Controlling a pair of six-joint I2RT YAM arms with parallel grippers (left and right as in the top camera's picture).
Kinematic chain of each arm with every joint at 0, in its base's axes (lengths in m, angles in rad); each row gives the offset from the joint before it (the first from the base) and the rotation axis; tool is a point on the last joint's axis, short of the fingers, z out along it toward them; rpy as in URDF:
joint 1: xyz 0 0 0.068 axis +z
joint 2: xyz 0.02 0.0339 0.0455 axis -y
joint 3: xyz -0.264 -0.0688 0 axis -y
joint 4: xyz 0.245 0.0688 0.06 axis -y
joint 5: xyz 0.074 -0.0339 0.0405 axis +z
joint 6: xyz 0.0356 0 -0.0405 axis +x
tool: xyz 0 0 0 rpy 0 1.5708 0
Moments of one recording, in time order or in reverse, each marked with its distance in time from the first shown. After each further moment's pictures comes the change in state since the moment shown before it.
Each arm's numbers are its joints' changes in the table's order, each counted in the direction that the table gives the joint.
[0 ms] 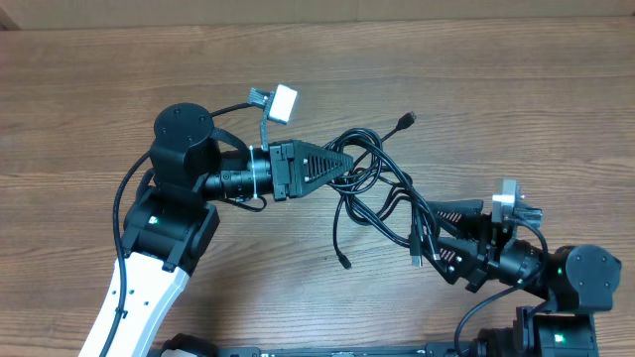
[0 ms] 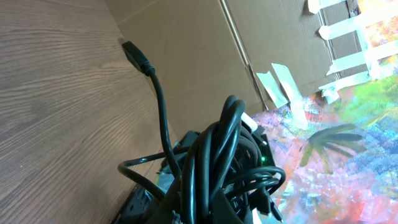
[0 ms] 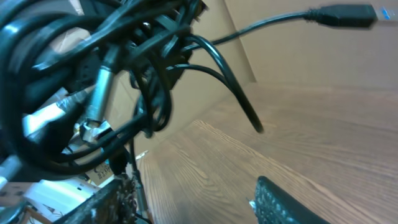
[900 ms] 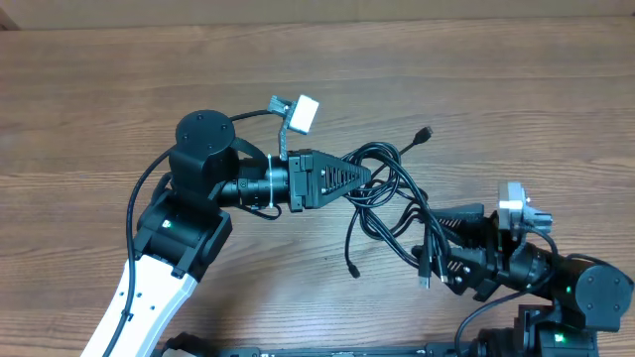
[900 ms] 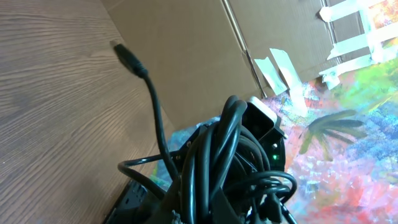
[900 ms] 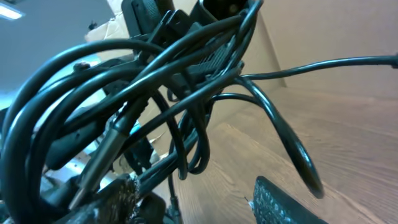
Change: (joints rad) left arm -0.092 0.000 0.000 -0.003 0.045 0.012; right arm 0.000 -0.002 0.000 0.219 0.087 0.204
